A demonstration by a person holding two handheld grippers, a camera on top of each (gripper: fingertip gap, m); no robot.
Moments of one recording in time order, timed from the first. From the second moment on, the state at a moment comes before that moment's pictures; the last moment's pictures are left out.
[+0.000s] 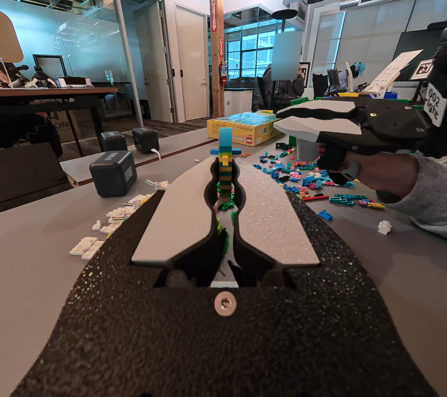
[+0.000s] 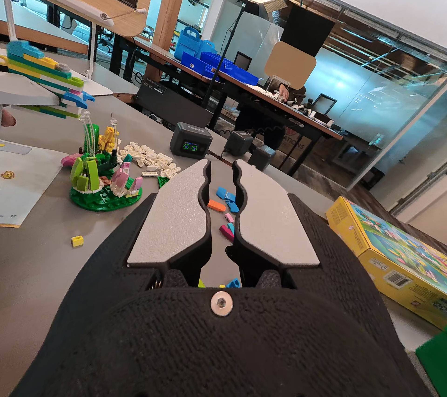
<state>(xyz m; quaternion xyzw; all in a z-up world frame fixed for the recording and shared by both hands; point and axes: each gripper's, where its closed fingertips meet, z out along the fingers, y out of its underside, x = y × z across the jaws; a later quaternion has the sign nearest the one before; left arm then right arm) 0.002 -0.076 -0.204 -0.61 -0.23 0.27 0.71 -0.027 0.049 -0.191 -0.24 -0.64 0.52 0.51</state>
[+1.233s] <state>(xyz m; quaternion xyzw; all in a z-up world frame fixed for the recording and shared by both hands) 0.005 -0.080 -0.198 -0.60 -0.21 0.32 0.70 0.030 -0.029 -0.312 -0.12 -0.92 0.36 0.05</state>
